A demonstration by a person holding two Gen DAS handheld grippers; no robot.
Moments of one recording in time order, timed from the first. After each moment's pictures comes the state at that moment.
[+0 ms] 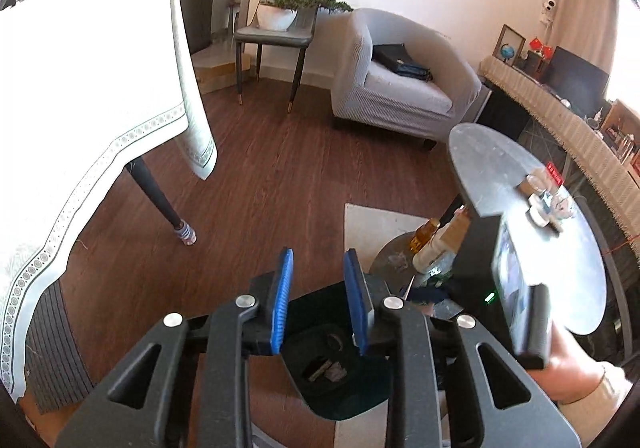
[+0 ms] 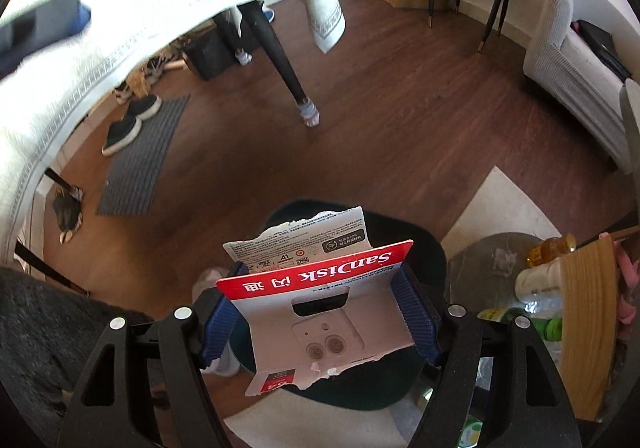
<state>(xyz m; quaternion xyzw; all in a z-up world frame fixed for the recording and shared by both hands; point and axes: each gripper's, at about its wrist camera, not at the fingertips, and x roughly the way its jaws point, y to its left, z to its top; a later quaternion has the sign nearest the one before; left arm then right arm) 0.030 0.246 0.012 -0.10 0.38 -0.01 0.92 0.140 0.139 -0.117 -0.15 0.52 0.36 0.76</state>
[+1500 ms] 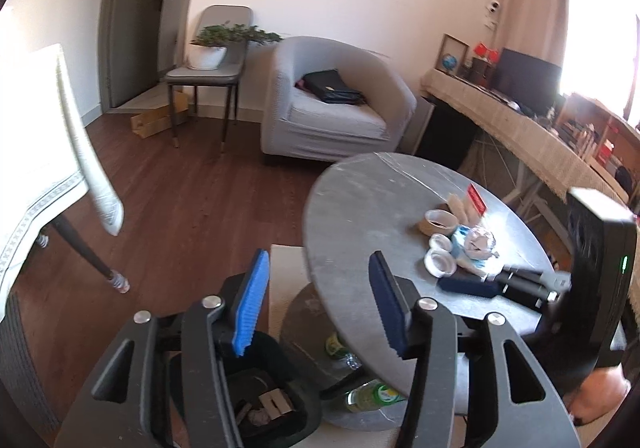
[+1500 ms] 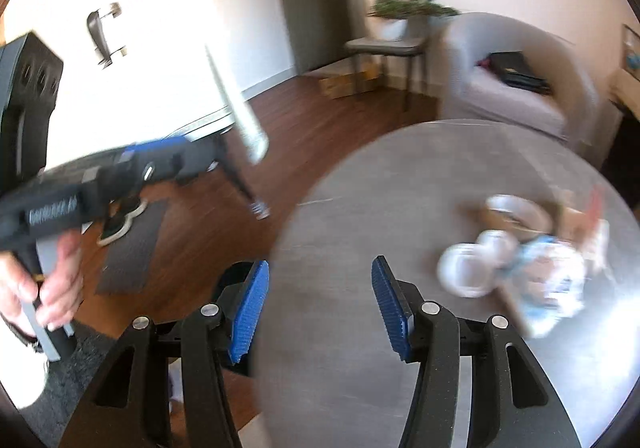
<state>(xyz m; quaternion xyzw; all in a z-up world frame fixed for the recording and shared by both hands) 0.079 0.092 0.044 -0.08 0.32 -0.10 0.94 0.140 -0.078 0.018 -0.03 0.39 0.29 0.87</state>
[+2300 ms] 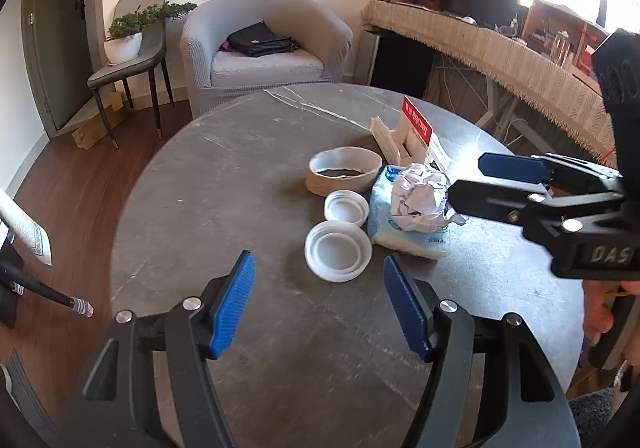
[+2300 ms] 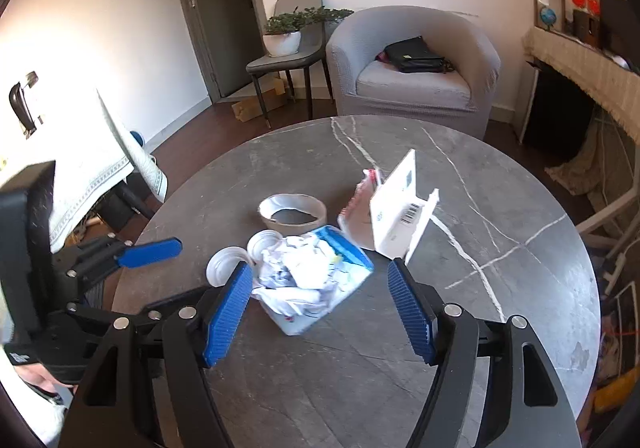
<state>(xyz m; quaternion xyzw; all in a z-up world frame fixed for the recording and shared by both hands) 0.148 -0.059 -0.021 0.02 0.39 -0.17 0.91 0.174 -0.212 0.004 0.03 0.39 0.18 0.90</state>
